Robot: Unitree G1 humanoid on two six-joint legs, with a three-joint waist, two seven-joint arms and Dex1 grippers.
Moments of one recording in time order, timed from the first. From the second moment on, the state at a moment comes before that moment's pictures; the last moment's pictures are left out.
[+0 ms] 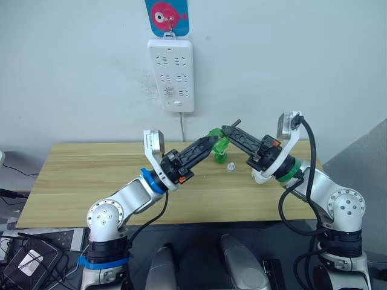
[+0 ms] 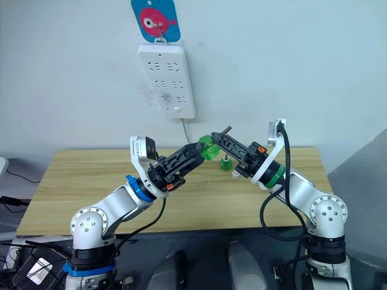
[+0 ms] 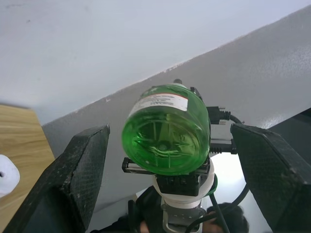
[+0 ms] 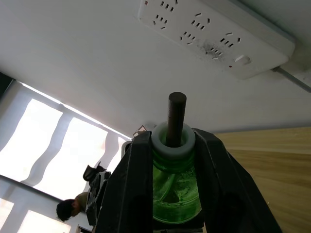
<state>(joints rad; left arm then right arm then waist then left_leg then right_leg) -0.29 0.23 0.16 -0.28 -1.63 0.95 -0.20 -0.38 -0.30 -0.13 -0.38 1.67 0.88 -0.06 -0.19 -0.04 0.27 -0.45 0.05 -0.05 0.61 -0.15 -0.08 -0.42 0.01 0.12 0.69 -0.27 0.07</state>
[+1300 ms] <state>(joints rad) -0.24 0.27 0.11 -0.27 -1.79 0.89 -0.12 -0.38 -0.33 -0.08 -0.38 1.67 0.83 -0.04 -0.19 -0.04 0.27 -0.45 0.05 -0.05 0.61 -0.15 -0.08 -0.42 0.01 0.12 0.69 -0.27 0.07</state>
